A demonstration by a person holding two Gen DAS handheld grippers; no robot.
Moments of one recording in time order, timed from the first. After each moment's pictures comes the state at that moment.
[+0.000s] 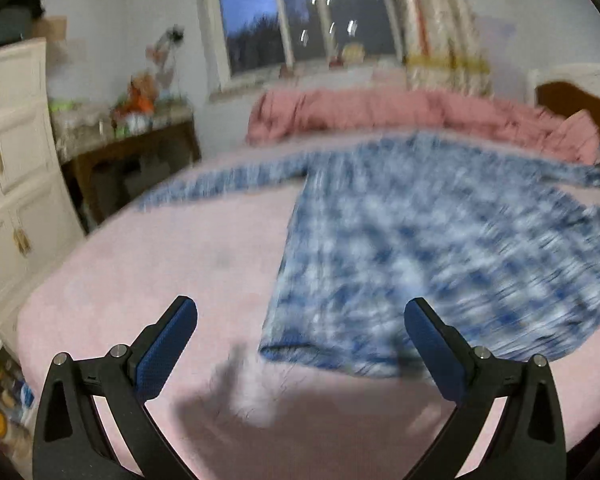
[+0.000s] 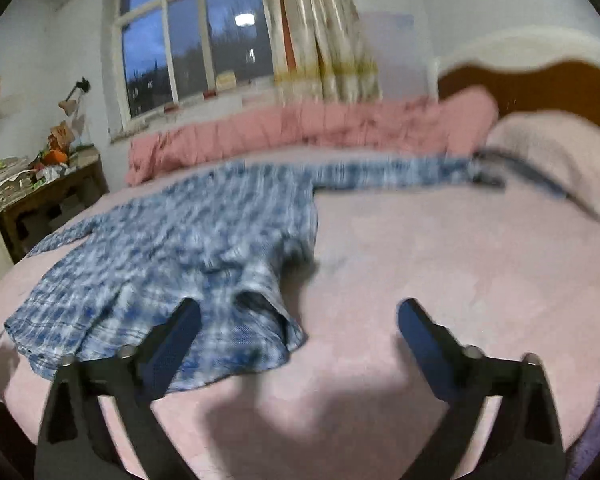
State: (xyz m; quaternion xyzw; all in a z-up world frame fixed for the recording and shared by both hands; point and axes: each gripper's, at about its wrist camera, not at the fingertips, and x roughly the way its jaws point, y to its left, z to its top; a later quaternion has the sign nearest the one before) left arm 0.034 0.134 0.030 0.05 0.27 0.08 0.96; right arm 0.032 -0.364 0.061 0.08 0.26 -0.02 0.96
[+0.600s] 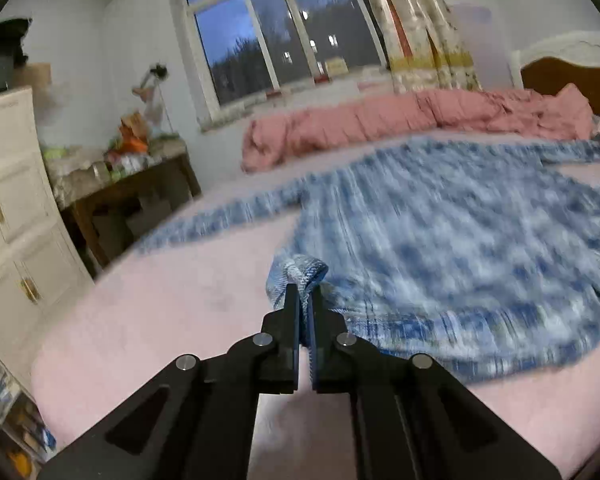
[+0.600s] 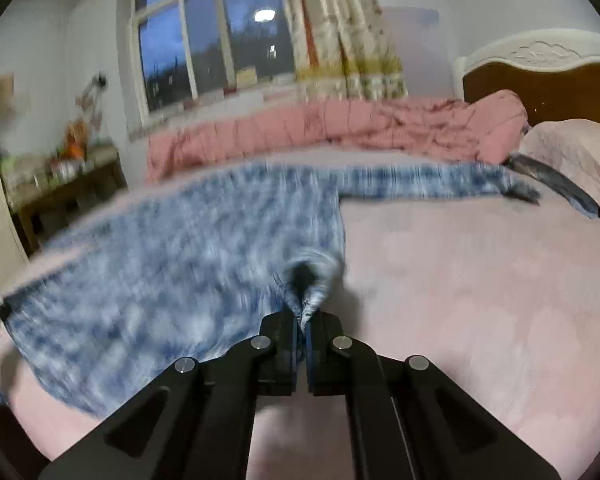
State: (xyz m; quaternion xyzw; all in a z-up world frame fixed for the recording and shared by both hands) left arm 0.060 0.111 0.056 0.11 0.21 0.06 0.97; right arm 0.071 -0.366 0.088 0.08 0.24 0.01 0.97
